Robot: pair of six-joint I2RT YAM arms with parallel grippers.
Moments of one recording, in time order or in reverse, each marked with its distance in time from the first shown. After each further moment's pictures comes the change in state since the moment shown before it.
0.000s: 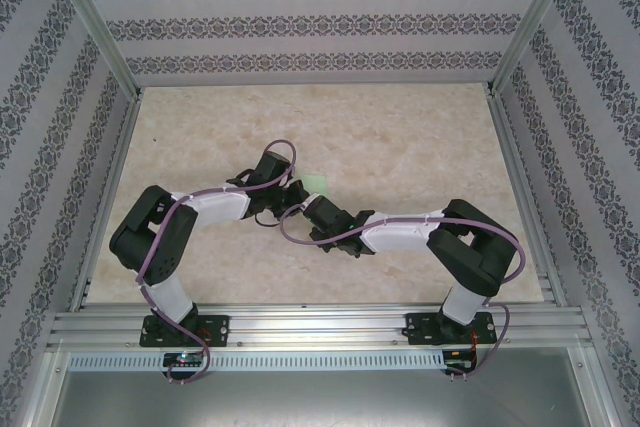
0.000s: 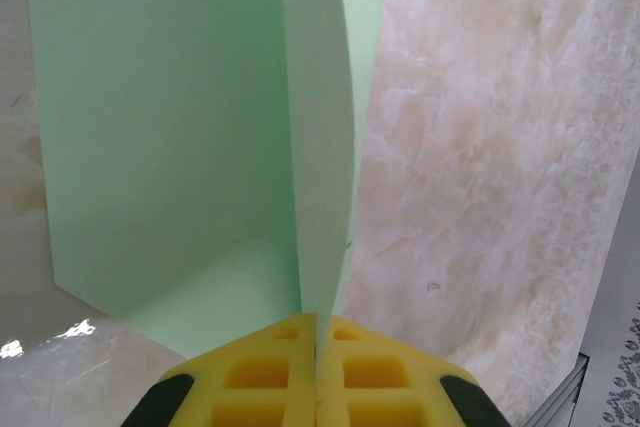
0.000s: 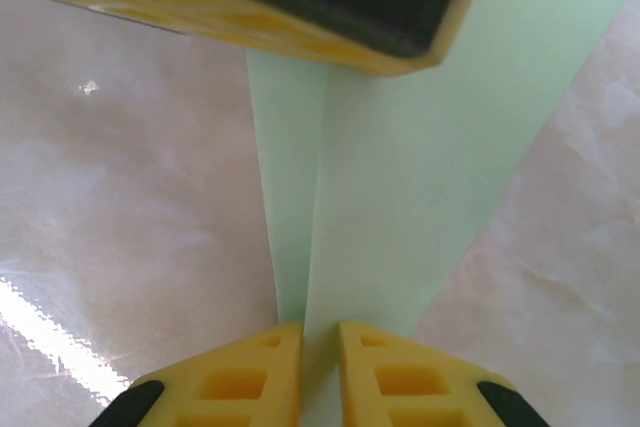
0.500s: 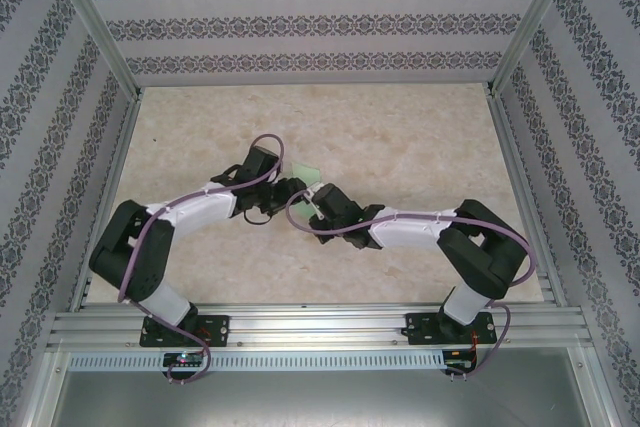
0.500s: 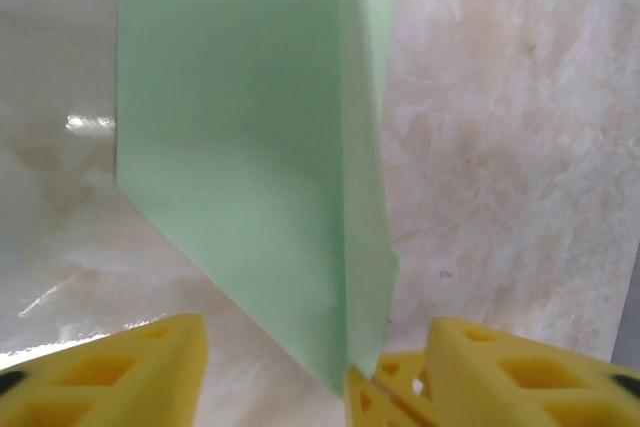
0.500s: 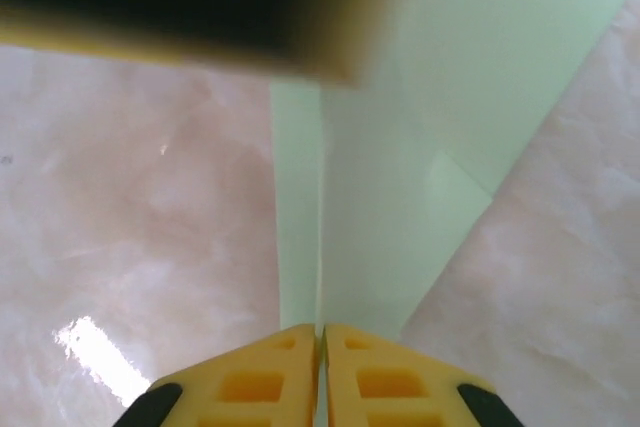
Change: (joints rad) left arm 0.046 -0.157 -0.003 -0.169 -0.074 0.079; right arm -0.075 -0.047 -0.018 0.106 -0.151 0.024
